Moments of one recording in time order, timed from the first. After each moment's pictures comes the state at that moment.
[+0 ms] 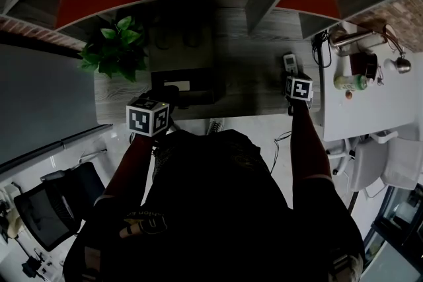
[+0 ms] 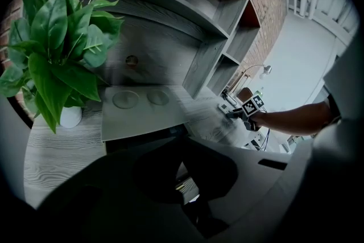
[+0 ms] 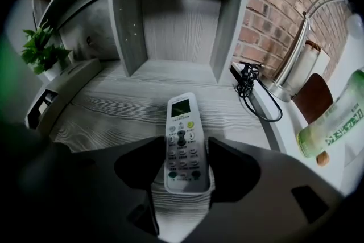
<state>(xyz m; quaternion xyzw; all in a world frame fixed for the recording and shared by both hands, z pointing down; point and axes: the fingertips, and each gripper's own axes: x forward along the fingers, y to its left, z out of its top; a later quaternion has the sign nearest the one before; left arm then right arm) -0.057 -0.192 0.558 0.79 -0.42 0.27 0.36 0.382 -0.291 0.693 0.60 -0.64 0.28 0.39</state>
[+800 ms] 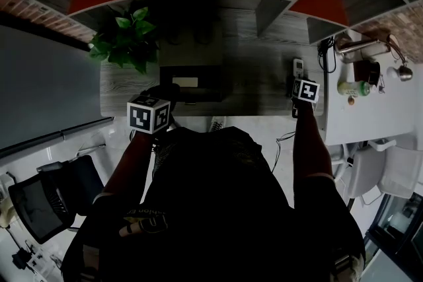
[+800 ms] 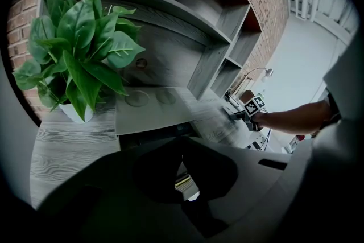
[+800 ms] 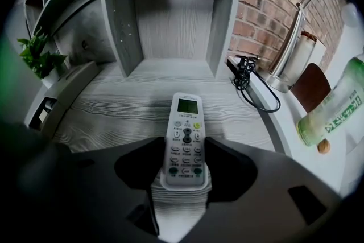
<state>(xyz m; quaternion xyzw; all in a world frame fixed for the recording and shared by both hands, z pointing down) -0.083 -0.179 0.553 0.78 -0.44 0.25 0.36 0.380 -0.285 0.697 0.60 -0.63 0.32 0.38</state>
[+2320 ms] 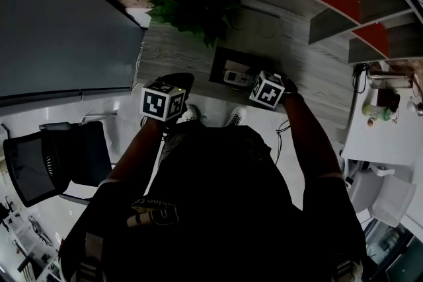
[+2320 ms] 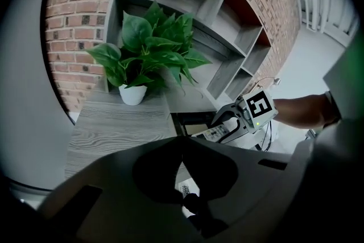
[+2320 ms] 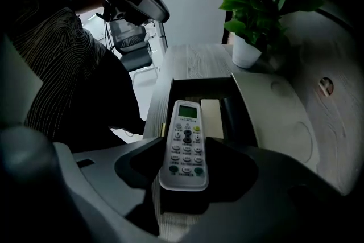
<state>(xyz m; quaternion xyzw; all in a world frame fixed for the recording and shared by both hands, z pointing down) -0.209 -0.120 0.541 0.75 -0.49 0.22 0.38 -0.047 -0.154 0.658 -0.05 -0.82 -0.02 0.57</state>
